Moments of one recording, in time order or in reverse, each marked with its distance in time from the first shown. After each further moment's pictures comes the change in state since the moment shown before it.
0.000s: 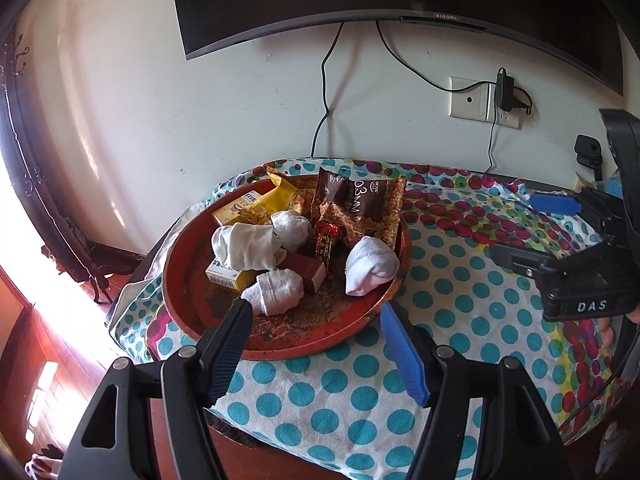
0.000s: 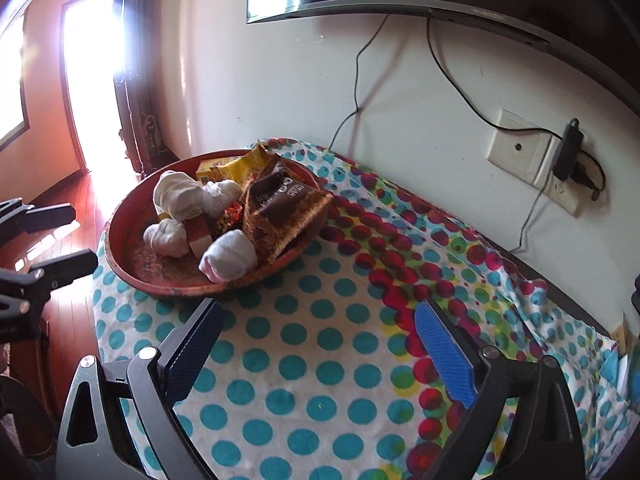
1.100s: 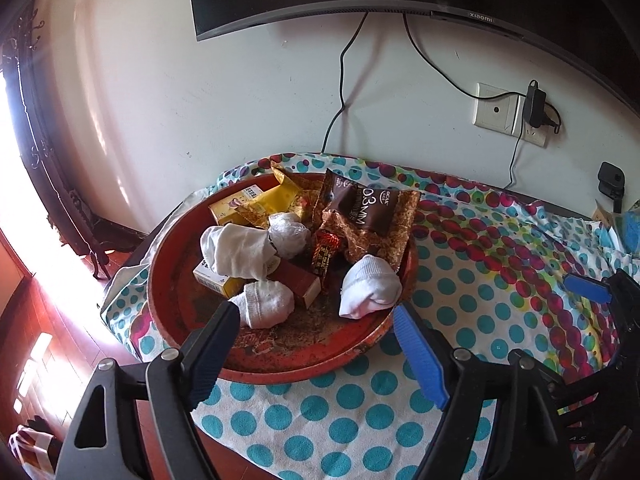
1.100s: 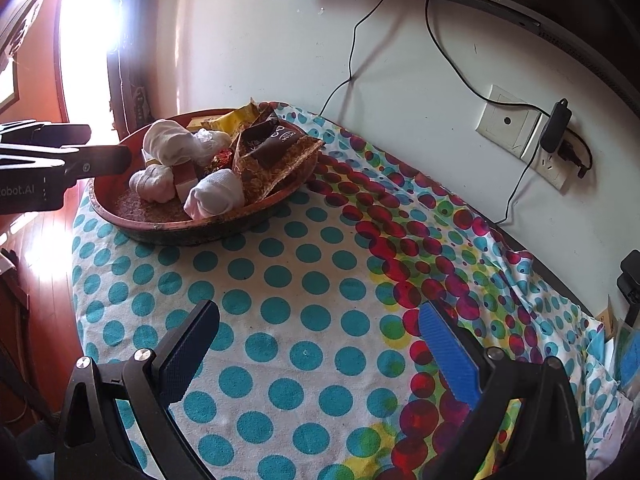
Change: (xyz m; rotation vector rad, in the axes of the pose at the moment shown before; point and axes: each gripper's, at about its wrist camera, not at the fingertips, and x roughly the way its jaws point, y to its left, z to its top) left arm 0.030 -0.007 0.022 -0.087 0.047 0.024; right arm 0.008 0.010 -0.035 -0.053 0.065 -0.070
